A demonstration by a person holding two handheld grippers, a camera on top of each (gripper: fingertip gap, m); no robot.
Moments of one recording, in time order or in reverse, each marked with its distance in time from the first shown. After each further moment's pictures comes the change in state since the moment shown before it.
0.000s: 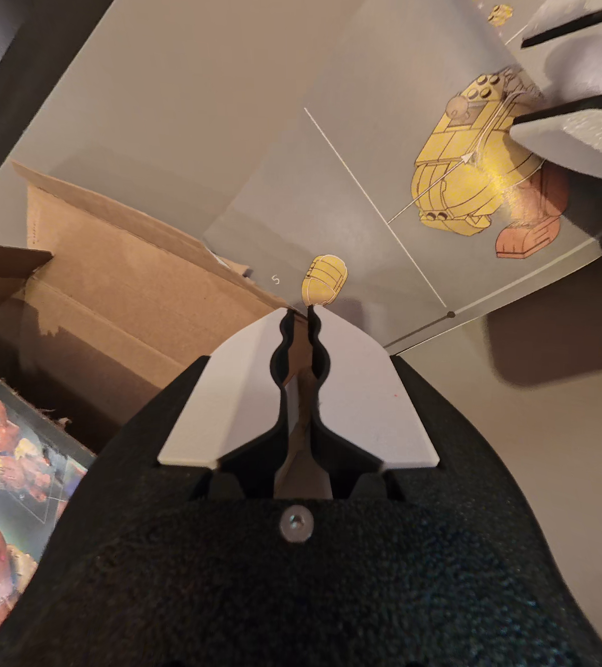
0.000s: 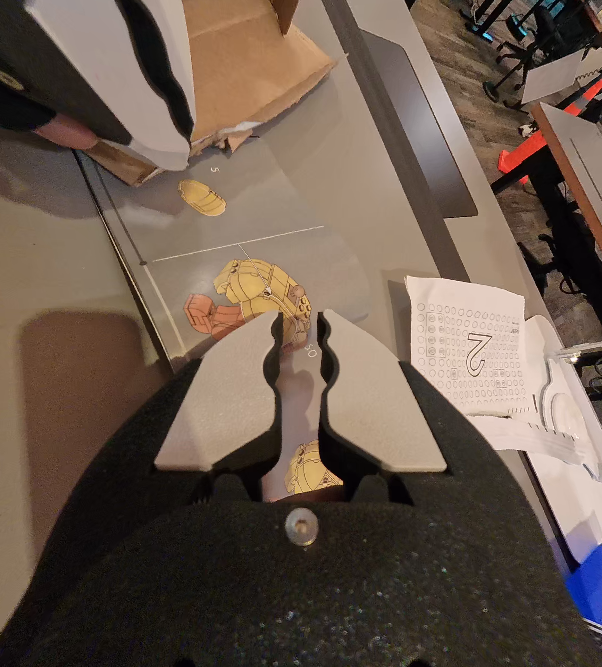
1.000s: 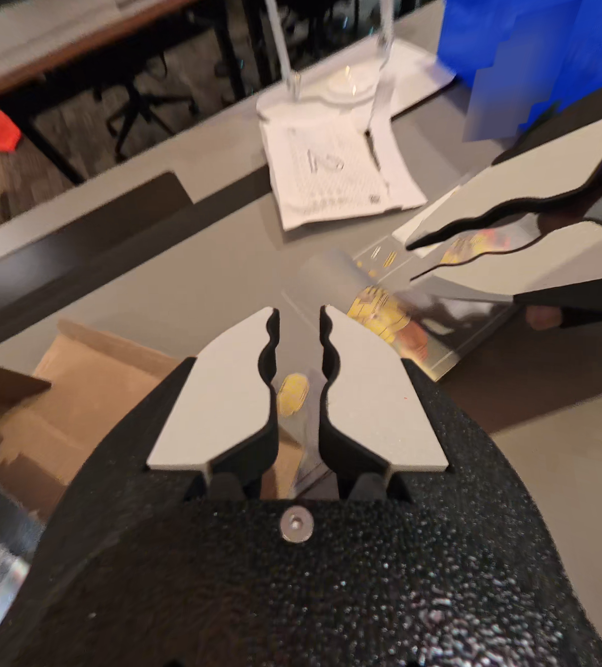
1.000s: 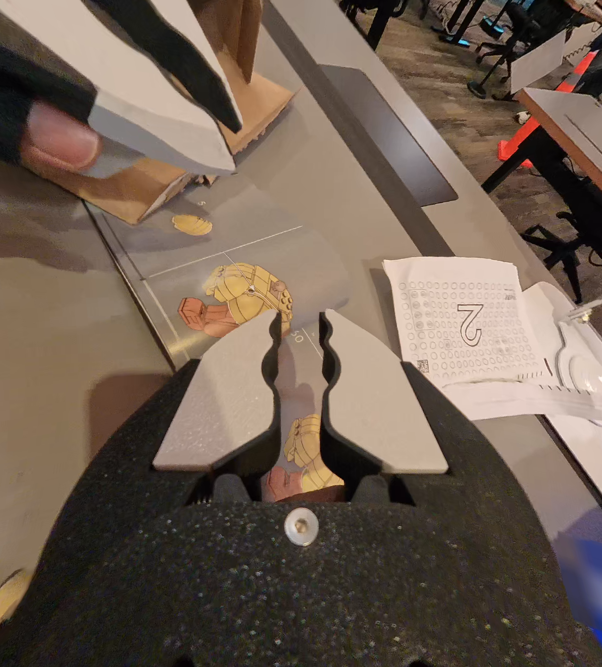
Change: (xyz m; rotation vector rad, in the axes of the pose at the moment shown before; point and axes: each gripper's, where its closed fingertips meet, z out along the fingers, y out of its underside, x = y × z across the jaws) left arm 0.012 -0.072 -0.050 0.611 0.112 -0.095; right arm 0.017 0.002 -0.024 0.084 -0.002 0.176
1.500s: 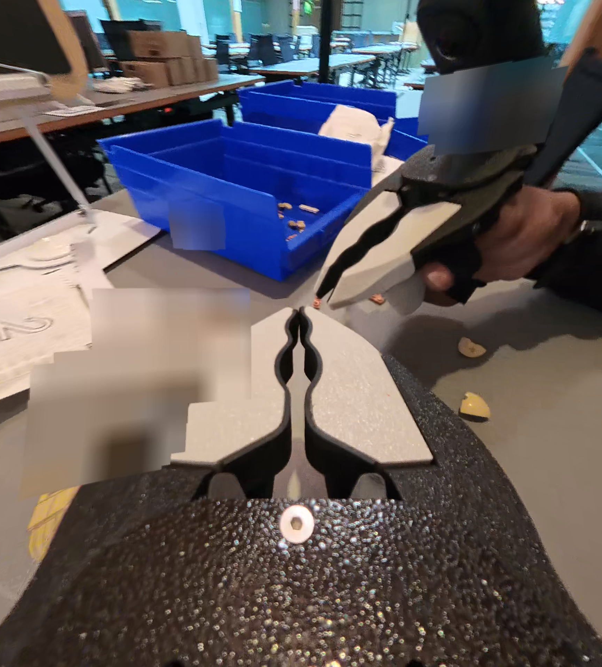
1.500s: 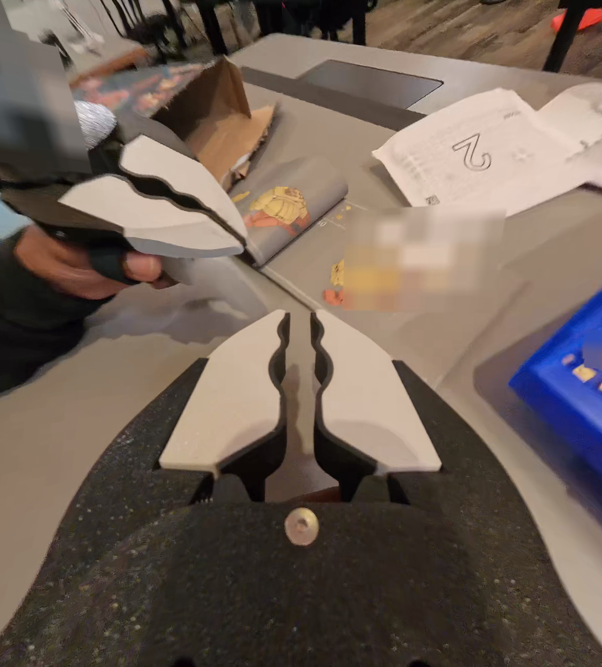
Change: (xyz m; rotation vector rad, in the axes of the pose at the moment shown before) left arm 0.175 -0.040 -0.009 0.353 0.642 0.101; right arm -0.011 0.059 -0.133 0.101 -0.115 0.525
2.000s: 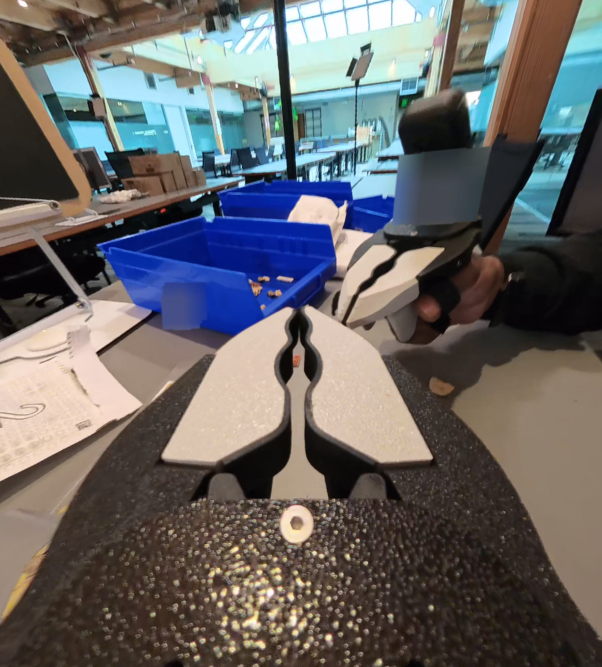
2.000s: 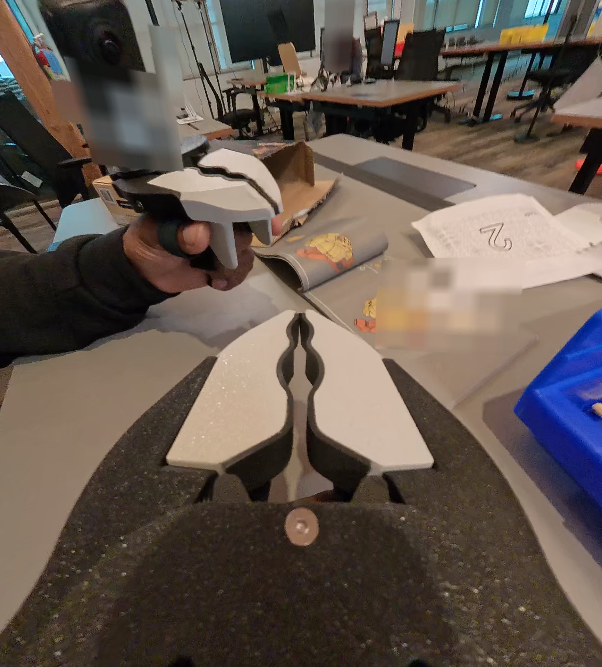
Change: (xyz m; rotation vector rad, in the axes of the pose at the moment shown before) left arm 0.023 -0.035 -0.011 0.224 0.067 0.085; right arm -0.026 -0.006 -0.037 0.205 -0.146 -0.139
